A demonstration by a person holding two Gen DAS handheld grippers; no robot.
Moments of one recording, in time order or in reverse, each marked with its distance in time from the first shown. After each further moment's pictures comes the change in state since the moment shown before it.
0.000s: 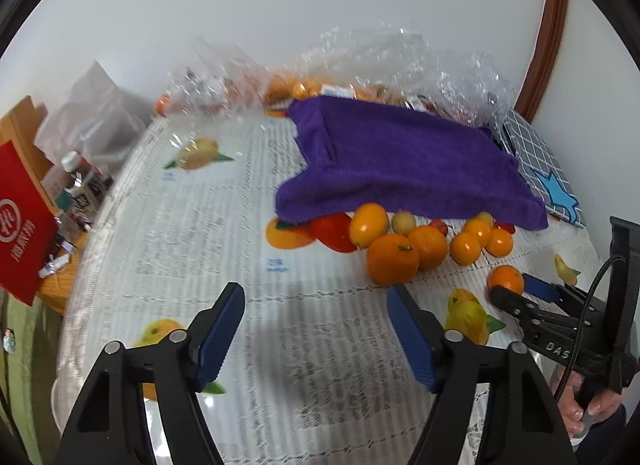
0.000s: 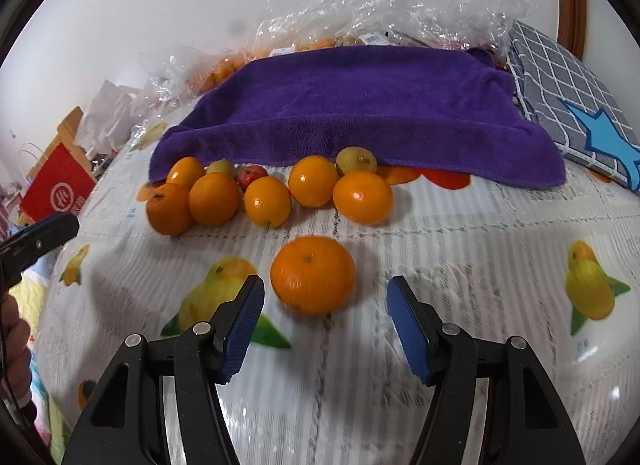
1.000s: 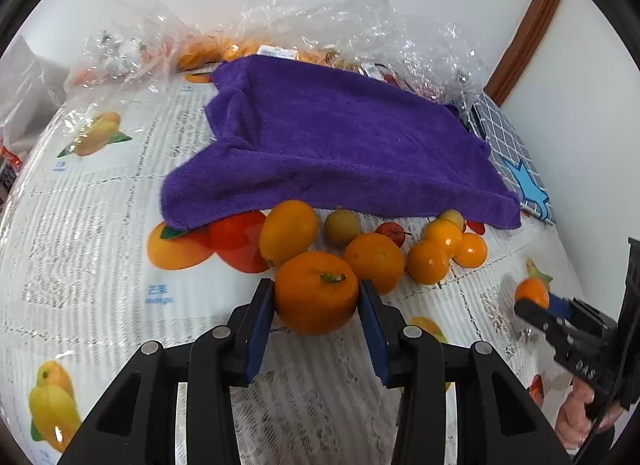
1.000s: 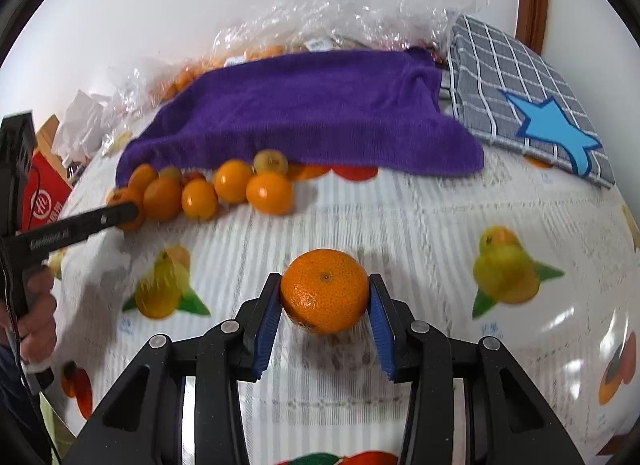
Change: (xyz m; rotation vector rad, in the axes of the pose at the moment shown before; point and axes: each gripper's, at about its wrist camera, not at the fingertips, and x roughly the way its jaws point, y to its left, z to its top) left arm 0.060 -0.026 0.021 -0.015 0.100 -0.194; right arm -0.033 -0.048 -0.004 0.040 0.016 -0.084
